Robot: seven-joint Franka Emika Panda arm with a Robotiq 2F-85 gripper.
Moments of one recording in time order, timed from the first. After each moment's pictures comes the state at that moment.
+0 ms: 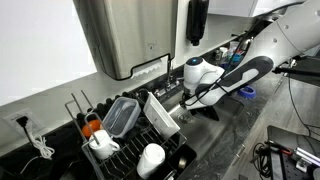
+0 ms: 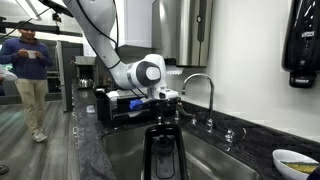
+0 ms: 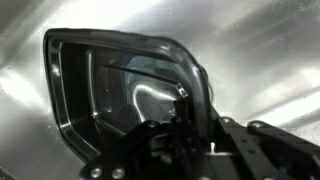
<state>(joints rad) 0.07 0.56 -0.16 -1.91 -0.15 2.48 0.92</state>
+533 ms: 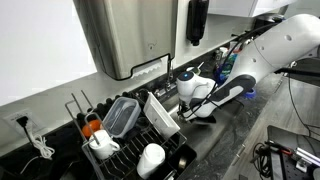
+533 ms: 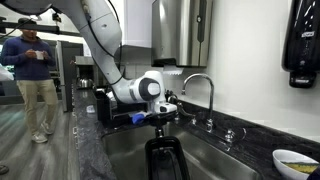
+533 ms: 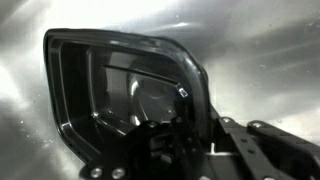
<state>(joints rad) 0.11 0.73 -0.18 -1.81 -0.19 2.48 0.84</state>
